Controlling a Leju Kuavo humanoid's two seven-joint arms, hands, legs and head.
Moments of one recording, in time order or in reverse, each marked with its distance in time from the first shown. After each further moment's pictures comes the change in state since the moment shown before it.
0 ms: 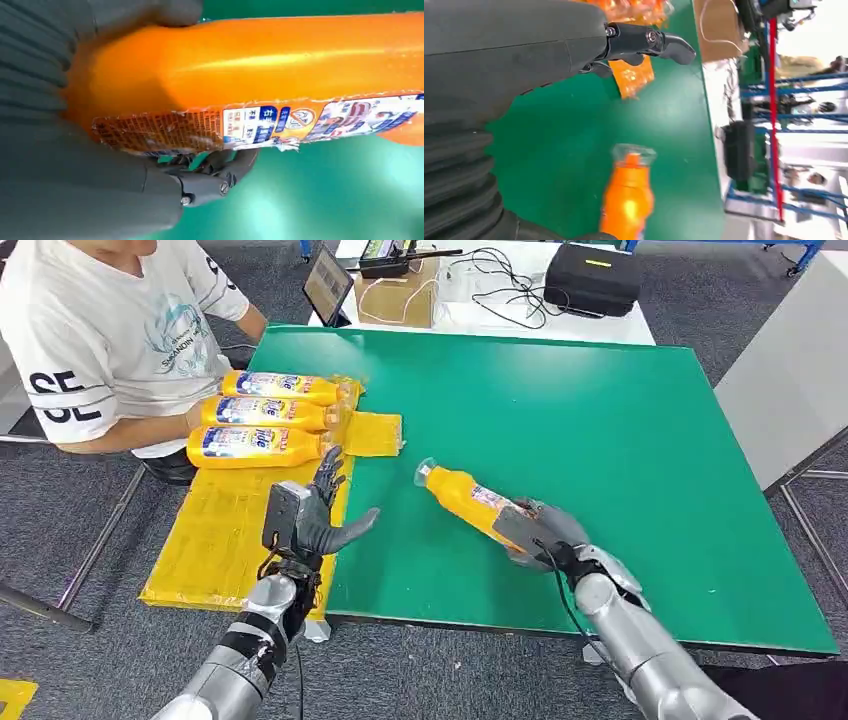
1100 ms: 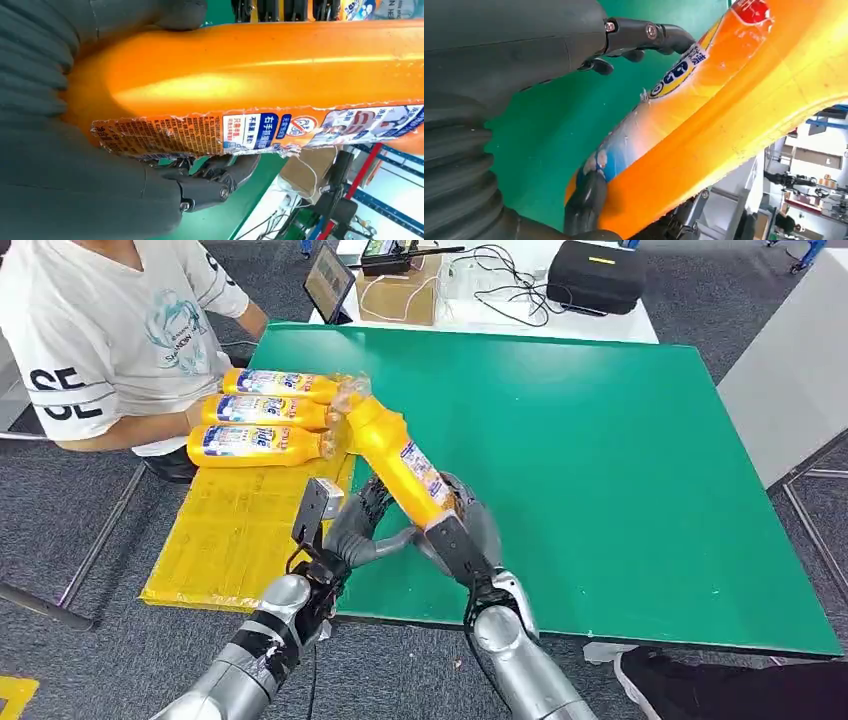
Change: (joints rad) left arm -0.010 0.000 -0.142 -0.003 0.177 -0.243 0.146; right arm 0.149 0.322 -0.058 -0.178 -0.047 -0.231 -0.187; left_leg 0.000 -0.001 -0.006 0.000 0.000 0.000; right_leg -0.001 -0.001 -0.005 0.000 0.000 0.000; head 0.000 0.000
